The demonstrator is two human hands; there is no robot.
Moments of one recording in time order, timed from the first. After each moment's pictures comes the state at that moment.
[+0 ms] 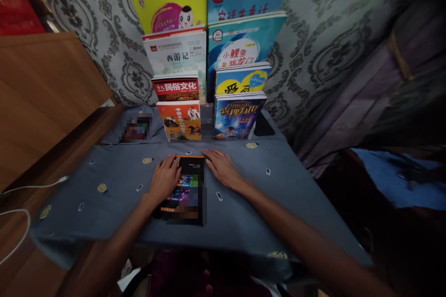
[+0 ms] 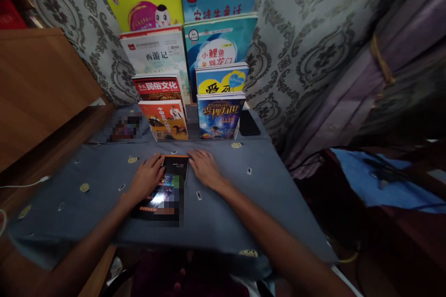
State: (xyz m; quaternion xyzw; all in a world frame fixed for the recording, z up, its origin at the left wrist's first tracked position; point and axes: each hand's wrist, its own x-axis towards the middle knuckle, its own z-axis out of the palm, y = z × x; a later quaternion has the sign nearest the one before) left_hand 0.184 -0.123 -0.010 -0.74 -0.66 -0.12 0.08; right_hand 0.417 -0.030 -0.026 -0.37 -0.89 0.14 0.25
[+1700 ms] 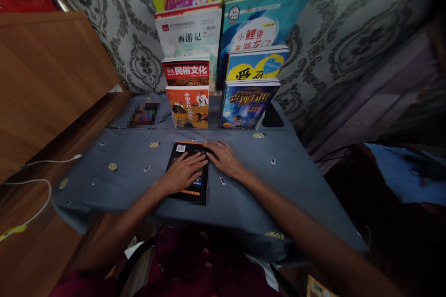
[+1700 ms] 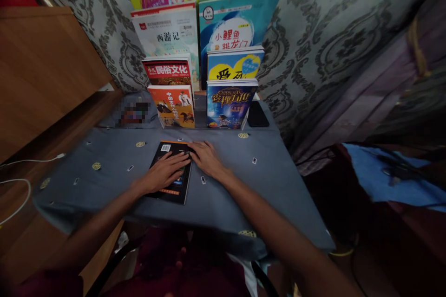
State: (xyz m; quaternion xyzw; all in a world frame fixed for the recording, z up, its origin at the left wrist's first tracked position) left_hand 0.209 -0.151 0.004 -0.86 -0.50 -0.10 -0.05; right_hand 0.407 -0.042 -0.027 -0.30 -0.90 0.17 0.27
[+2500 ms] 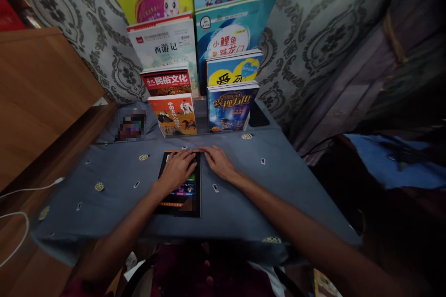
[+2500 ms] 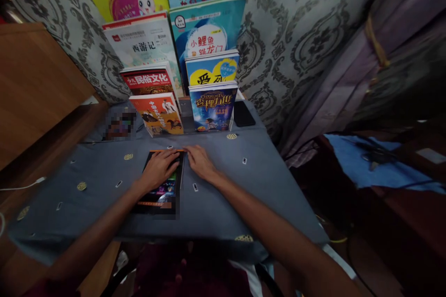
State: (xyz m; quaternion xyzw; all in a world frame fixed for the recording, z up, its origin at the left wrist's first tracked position) left_hand 0.230 -0.107 0.015 -0.81 -0.58 -0.11 0.02; right_hand 0.412 -0.028 -0.042 -0.33 -0.84 0.24 0.36
